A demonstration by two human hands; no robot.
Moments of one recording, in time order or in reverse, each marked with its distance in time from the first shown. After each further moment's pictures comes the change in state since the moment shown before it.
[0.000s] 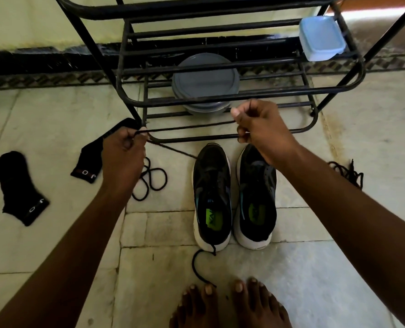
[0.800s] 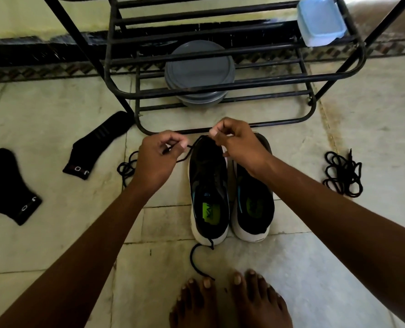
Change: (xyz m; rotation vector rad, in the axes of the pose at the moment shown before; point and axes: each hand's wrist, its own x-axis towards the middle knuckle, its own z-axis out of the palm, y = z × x) left_hand -0.011 -0.026 0.050 0.034 -0.385 0.243; right_hand -0.002 0.050 0.032 -0.174 -0.069 0.050
